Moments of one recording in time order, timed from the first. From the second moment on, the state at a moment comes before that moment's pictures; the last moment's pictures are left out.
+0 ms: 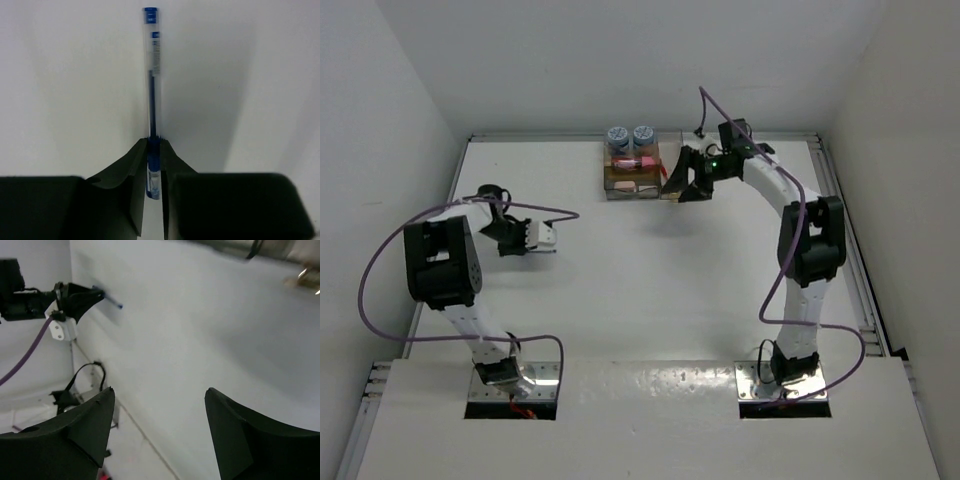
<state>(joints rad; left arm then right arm) 0.21 1.80 1.11 -0.73 0.37 1.68 0.20 2.05 1.67 -0.57 -0.78 0.37</state>
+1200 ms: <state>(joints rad) -0.58 1.04 0.81 -0.17 0.48 1.82 0.42 1.77 1.39 -0.50 -1.10 0.24</state>
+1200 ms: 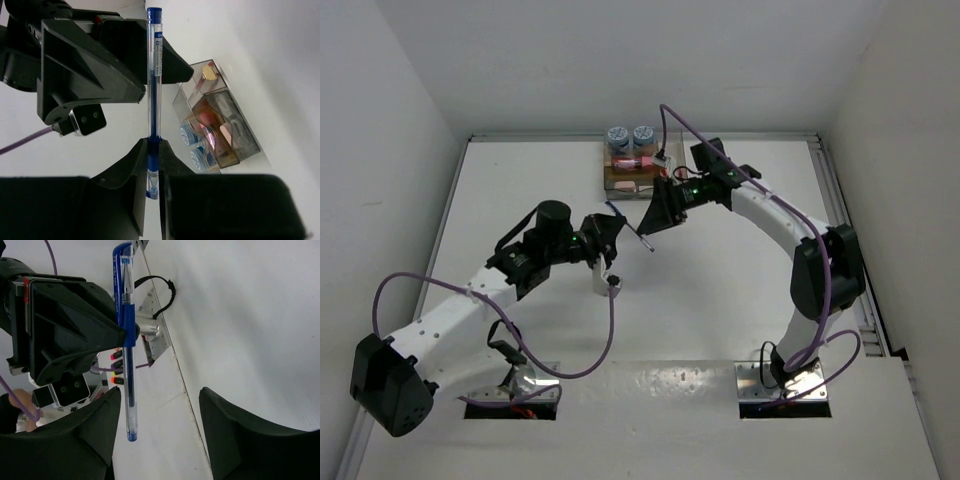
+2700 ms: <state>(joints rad) -0.28 1.42 1.32 -0.40 0.12 0.26 0.28 2.22 1.84 -0.36 -0.14 0.30</state>
